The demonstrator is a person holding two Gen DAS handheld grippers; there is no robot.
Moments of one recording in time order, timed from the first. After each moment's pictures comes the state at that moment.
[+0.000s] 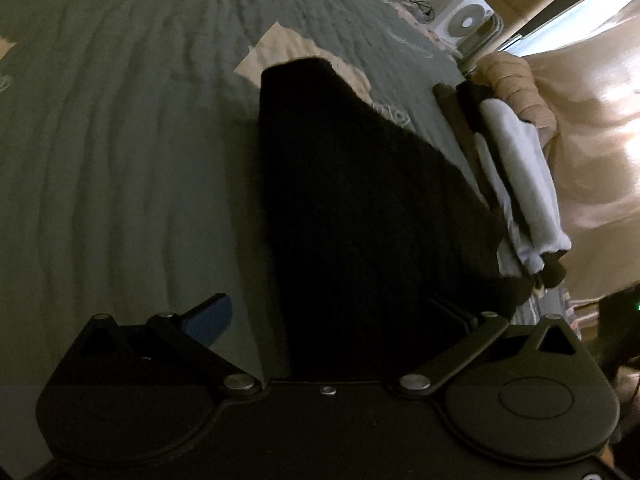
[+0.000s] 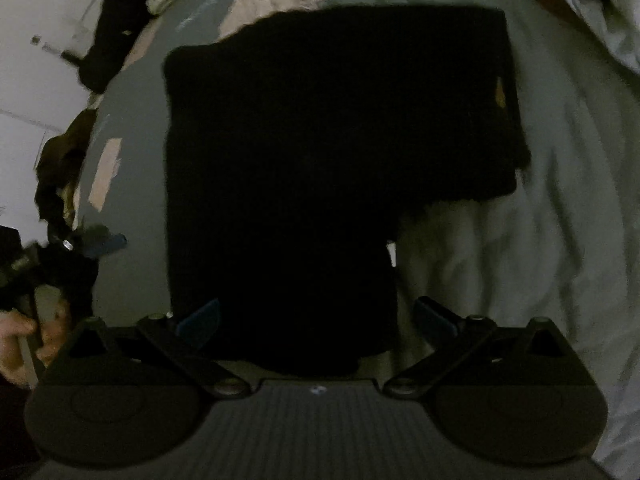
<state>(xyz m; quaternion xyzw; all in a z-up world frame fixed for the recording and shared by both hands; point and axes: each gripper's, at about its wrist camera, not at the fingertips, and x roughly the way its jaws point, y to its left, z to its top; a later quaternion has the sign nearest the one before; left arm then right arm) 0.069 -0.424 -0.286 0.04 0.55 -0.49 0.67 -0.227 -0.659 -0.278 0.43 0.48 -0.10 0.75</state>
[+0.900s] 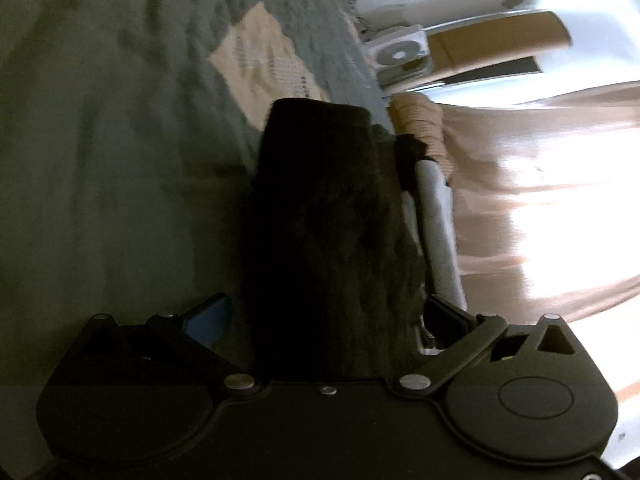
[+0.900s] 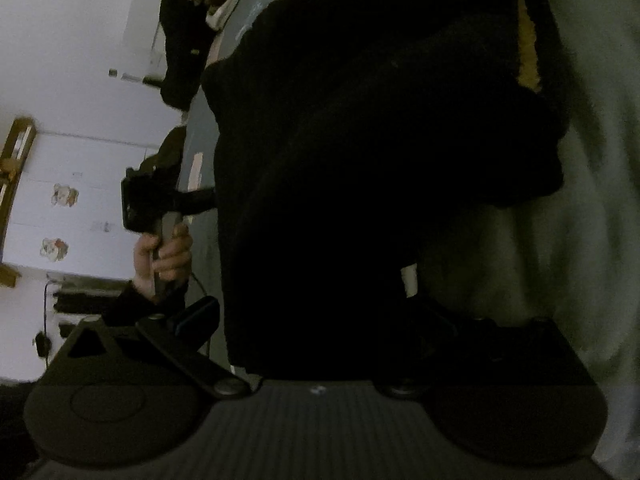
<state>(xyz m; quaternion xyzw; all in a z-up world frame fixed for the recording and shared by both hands) 0.167 -0.477 -0.391 -0.16 0.59 -0.60 0.51 -0.237 -0.694 -0.336 0.54 0.40 0.06 0.74</state>
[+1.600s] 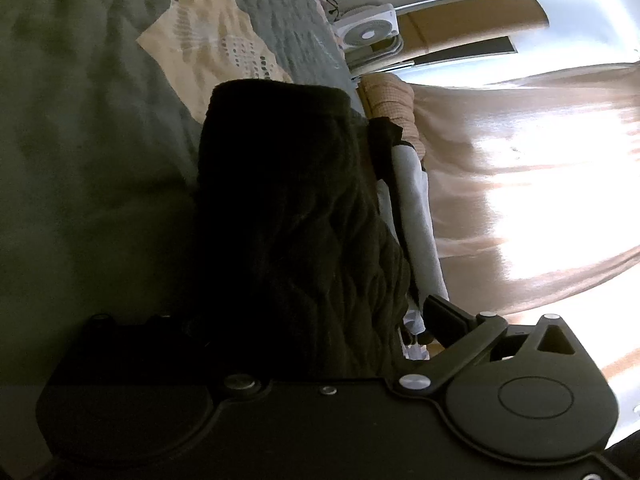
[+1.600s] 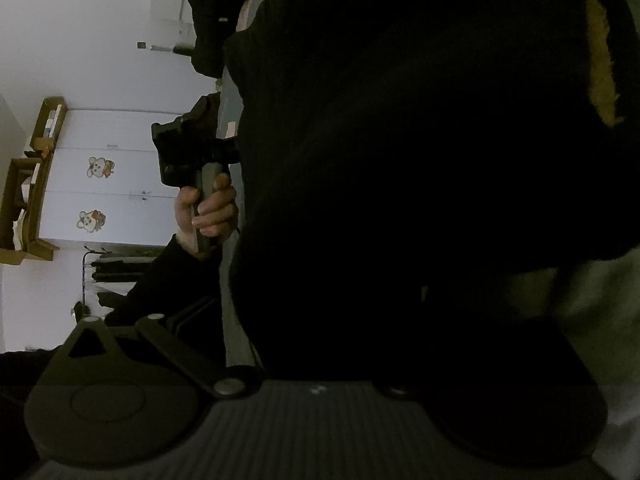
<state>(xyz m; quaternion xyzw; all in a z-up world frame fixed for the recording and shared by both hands) 0.159 -0.529 -0.402 -0.16 0.59 -0.64 0.47 -0.243 -0.705 -0.343 0.56 0.42 0.13 0.70</state>
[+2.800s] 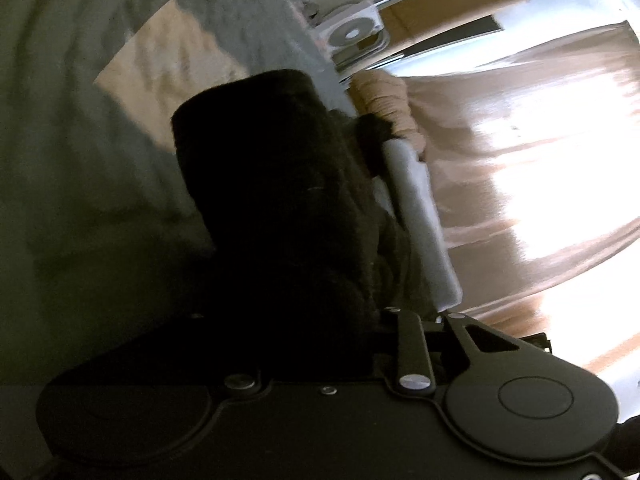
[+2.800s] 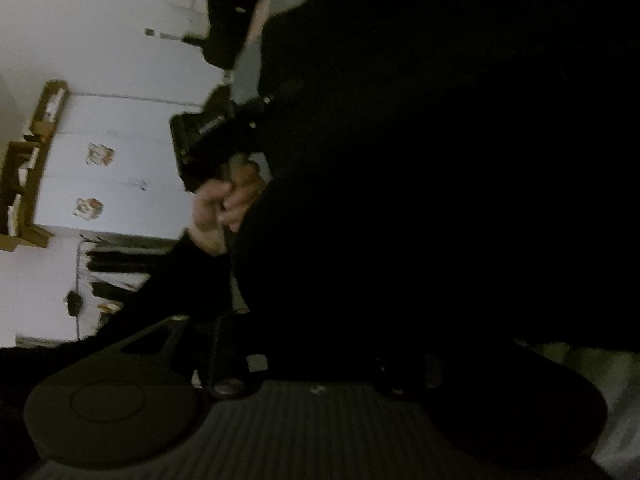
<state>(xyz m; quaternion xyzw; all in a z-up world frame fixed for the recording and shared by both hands) 0.145 -0.526 -0.371 -0.13 0.54 -0.66 0.50 -0.218 -0.677 -0.283 0.54 0.40 0.14 0.72</state>
